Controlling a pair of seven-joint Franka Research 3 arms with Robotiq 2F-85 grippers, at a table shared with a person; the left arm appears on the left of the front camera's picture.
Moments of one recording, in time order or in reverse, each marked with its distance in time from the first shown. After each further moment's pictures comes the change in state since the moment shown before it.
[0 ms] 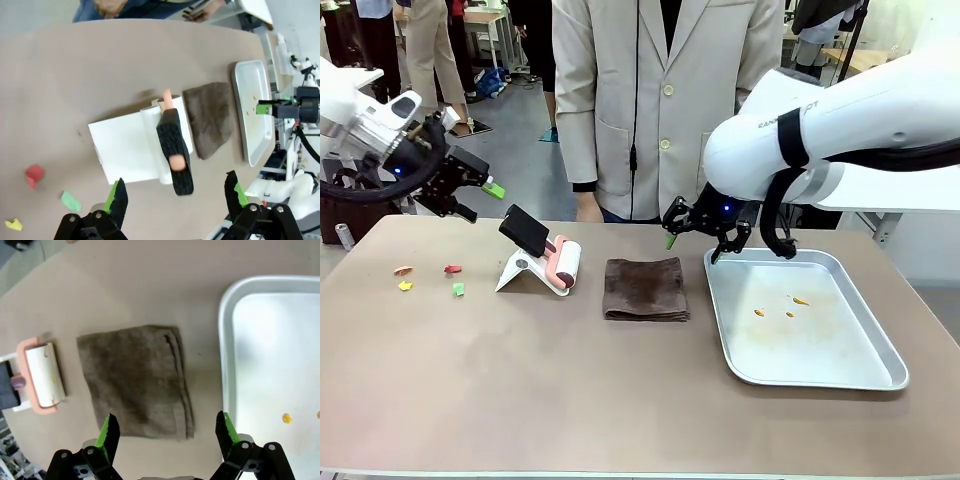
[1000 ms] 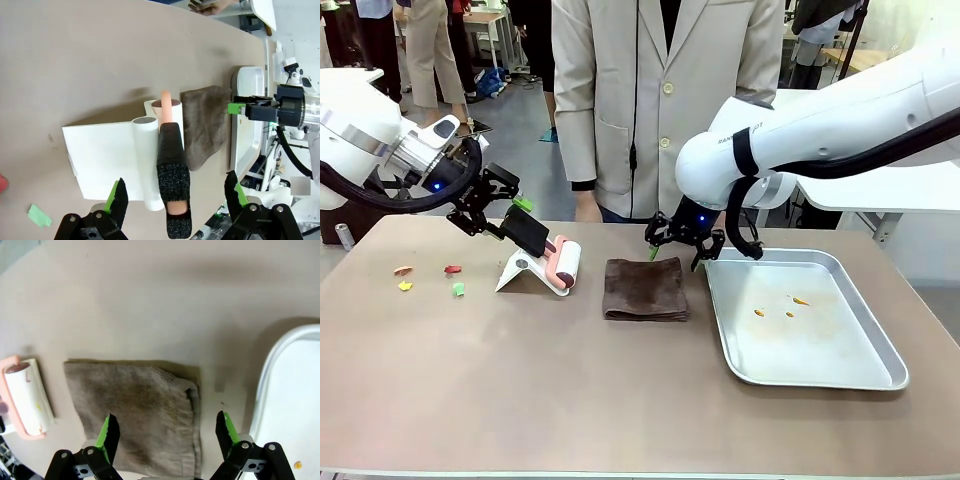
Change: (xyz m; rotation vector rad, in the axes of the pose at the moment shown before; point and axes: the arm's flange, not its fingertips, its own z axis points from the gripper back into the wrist) left arm 0.013 0.006 -0.055 -0.058 0.066 0.156; right arm 0.042 0.015 -0.068 -0.026 0.104 0.064
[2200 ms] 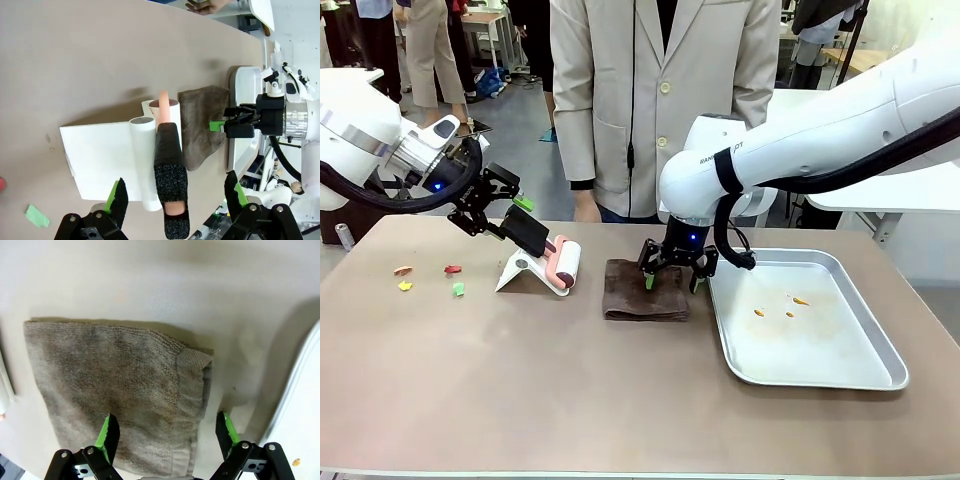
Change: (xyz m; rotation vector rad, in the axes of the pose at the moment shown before) left arm 0.000 0.000 -0.001 -0.009 0.001 0.002; right arm -0.020 0.012 -0.031 -0.118 0.113 0.129
